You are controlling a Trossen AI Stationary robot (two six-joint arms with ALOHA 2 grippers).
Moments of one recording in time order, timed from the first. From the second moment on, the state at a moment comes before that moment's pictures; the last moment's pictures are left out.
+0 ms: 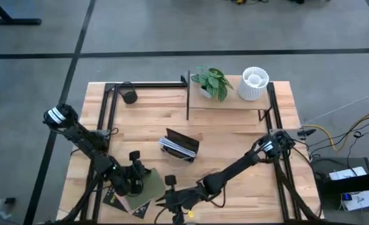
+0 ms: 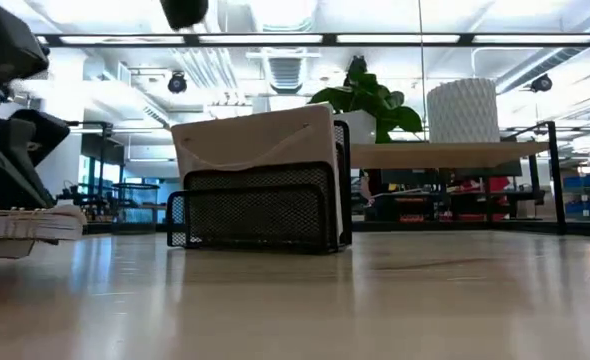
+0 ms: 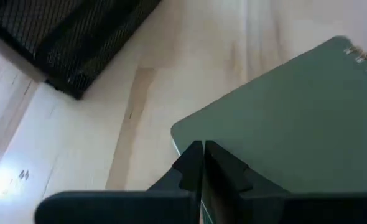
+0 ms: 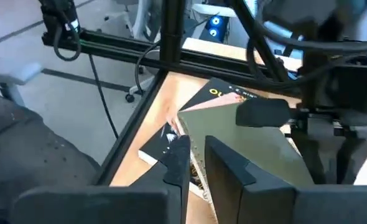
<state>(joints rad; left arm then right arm) -0.86 1.42 0.53 -0.12 -0.67 -0.73 0.52 2.29 1.76 0.17 0.29 -0.03</state>
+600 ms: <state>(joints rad) -0.86 1.24 0.51 -0.17 -0.51 -0.75 0.53 2.42 1.96 -0.15 0.34 -0.02</state>
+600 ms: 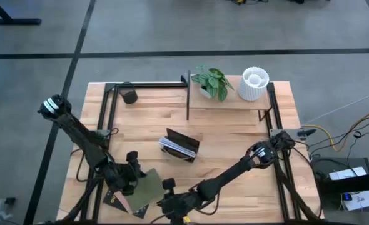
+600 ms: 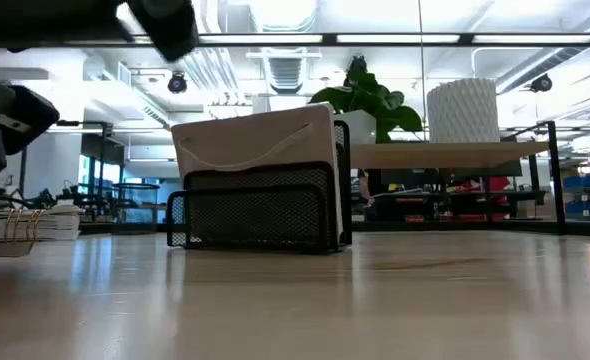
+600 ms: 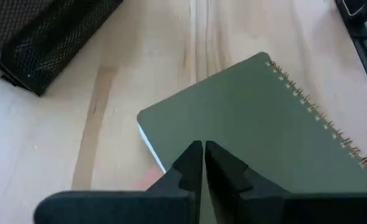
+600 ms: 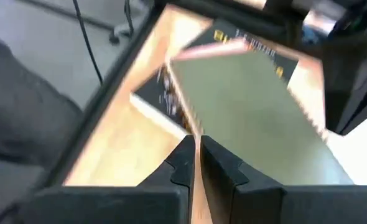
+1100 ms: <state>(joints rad) -0.86 1.50 0.48 0.11 -0.52 -0.72 0.54 2.43 1.96 -0.30 0.34 0.07</state>
